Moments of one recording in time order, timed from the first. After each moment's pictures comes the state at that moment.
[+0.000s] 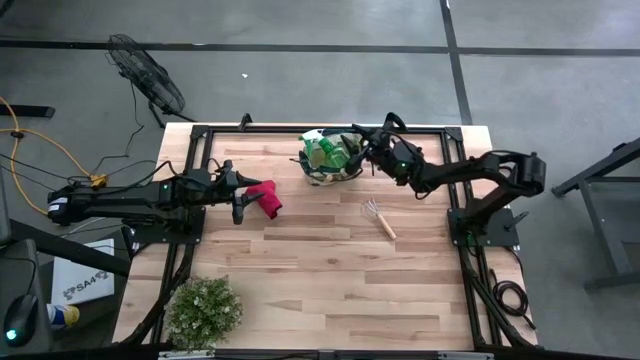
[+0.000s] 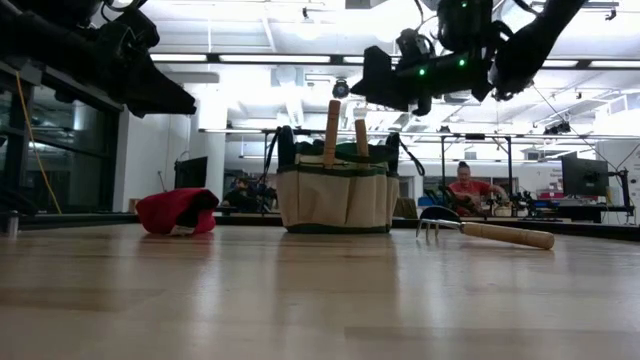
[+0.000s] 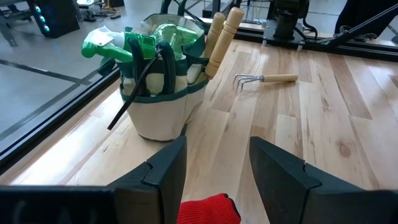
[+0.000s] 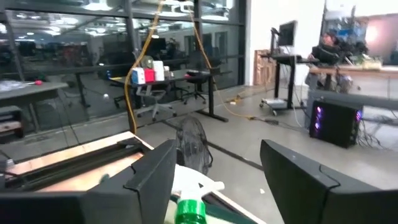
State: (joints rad) left arm 0.13 0.51 0.31 -0.07 -0.17 -0.08; right arm -0.33 1.53 0.66 0.97 0.37 0.03
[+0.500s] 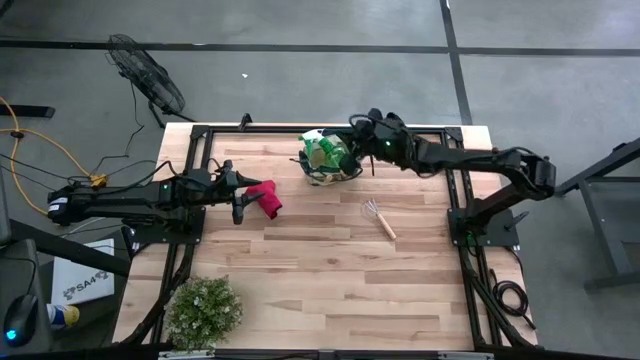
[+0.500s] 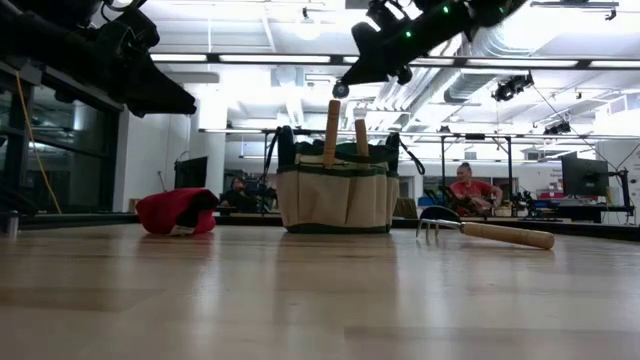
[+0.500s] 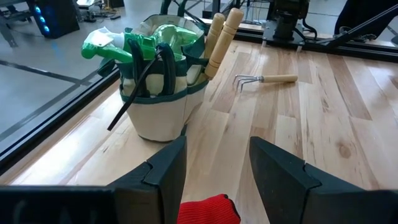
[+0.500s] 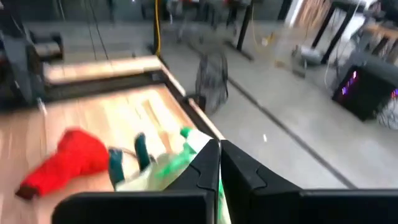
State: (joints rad) left arm 0.13 0.51 0.31 -0.07 -0.17 -0.08; right arm -0.34 1.45 1.05 0.12 0.22 -0.06
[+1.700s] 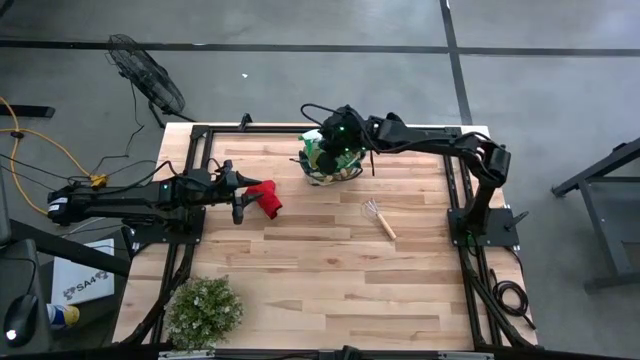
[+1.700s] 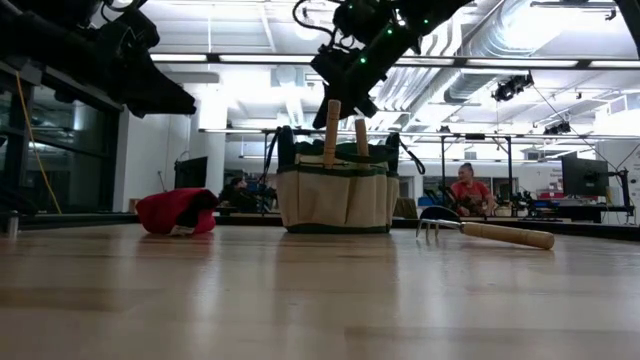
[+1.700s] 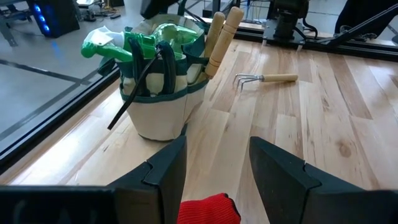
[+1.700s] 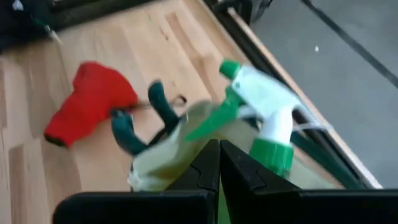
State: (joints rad) left arm 0.13 0.51 0.31 -0.07 -0.17 -0.08; right arm -0.39 1.81 1.49 -0.37 0.02 0.09
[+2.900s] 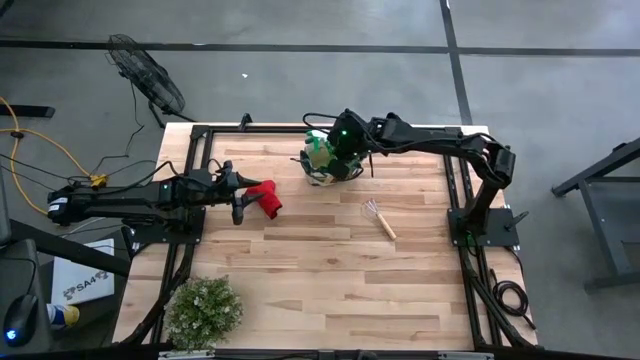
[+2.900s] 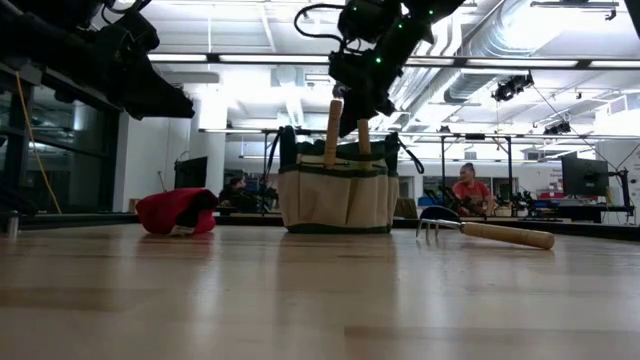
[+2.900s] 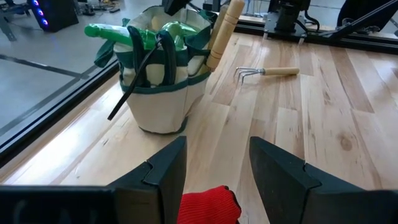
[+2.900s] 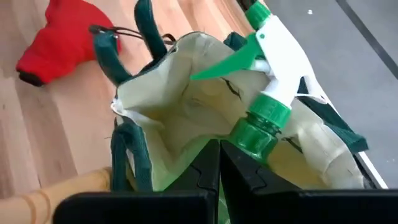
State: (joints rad) left arm 0.13 0.51 0.31 -0.10 -0.17 -0.09; right arm -0.38 1.77 1.48 -0.59 0.08 0.04
